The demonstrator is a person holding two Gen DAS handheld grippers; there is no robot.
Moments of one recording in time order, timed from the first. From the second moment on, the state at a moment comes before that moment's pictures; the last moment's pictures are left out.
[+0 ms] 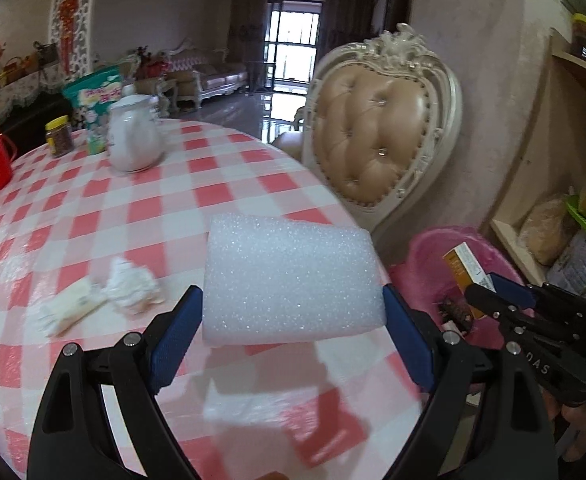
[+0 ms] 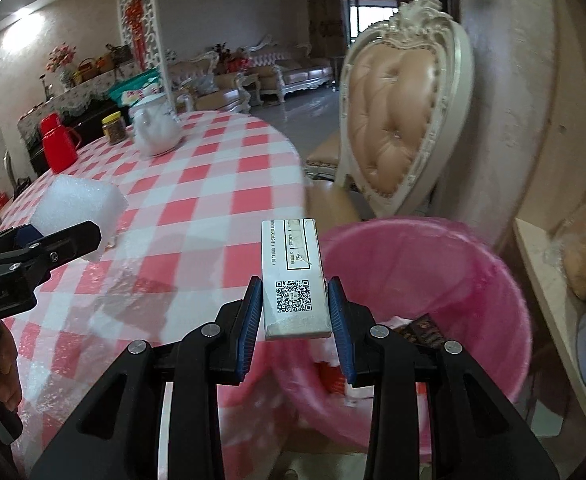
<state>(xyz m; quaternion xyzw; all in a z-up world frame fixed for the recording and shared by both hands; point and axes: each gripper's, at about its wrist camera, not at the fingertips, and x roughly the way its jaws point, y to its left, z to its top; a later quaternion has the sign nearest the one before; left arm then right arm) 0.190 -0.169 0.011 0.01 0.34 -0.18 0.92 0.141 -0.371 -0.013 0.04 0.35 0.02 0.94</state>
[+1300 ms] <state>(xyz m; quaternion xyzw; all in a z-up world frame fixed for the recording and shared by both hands) 0.221 -0.326 0.009 0.01 0.37 -0.30 0.88 0.133 -0.488 -0.032 0.08 0.36 -0.08 0.93</state>
